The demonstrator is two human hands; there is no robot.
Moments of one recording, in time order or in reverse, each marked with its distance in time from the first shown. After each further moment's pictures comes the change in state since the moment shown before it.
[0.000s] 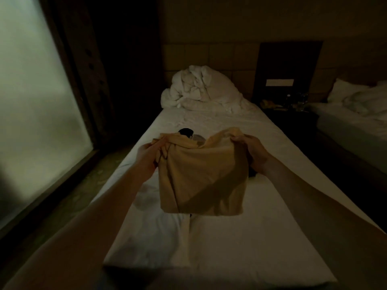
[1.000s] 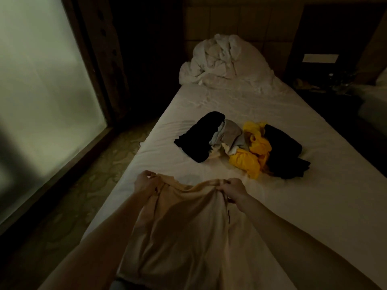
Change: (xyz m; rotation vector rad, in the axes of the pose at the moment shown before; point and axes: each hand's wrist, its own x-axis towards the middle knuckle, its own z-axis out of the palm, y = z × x) left_hand 0.118 -0.130 -0.169 0.706 0.257 -0.188; right_hand 0.104 0.207 0.150 -0.427 0.050 0.383
